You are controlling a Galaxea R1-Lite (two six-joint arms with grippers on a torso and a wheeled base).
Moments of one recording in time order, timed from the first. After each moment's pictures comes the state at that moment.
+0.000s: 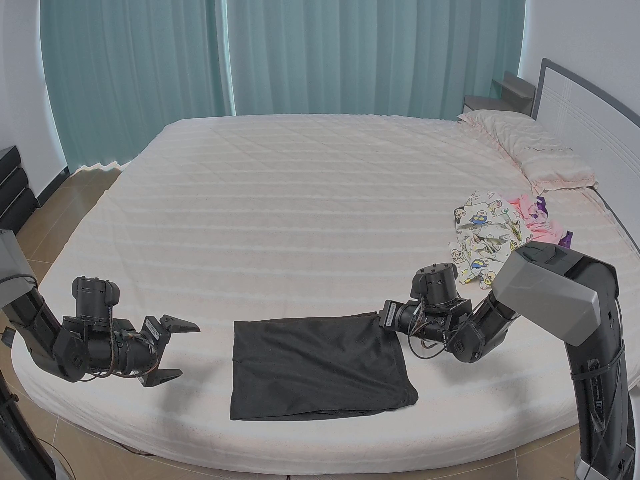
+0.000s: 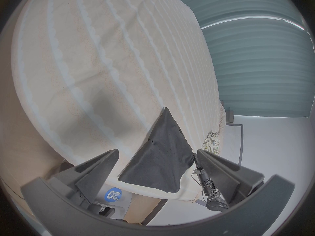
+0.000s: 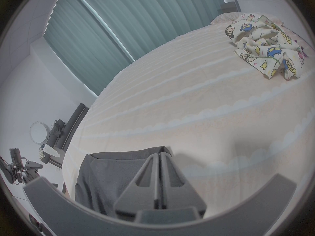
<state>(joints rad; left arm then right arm) 0.01 1.94 -0.46 -0.68 -0.49 -1.03 0.44 2.50 -1.15 -0.79 0.04 0.55</state>
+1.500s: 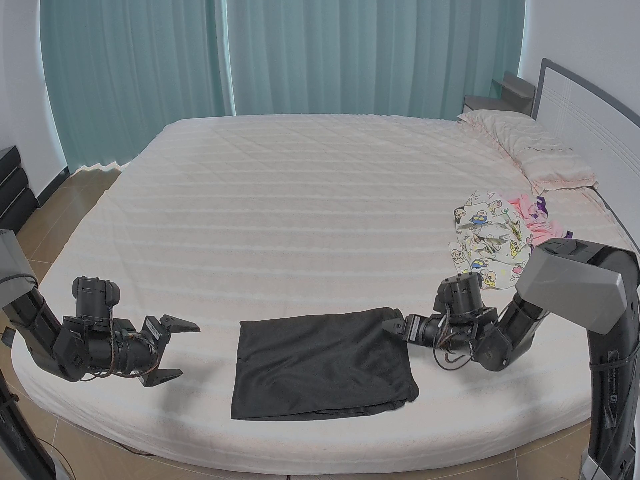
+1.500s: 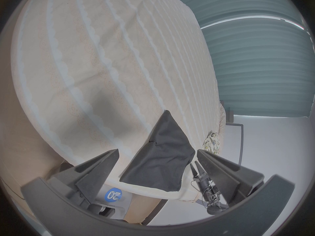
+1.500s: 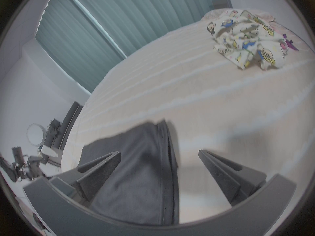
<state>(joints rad) 0.01 1.94 -0.46 -0.68 -0.49 -1.03 0.39 2.40 -0.94 -0.82 0.06 0.55</state>
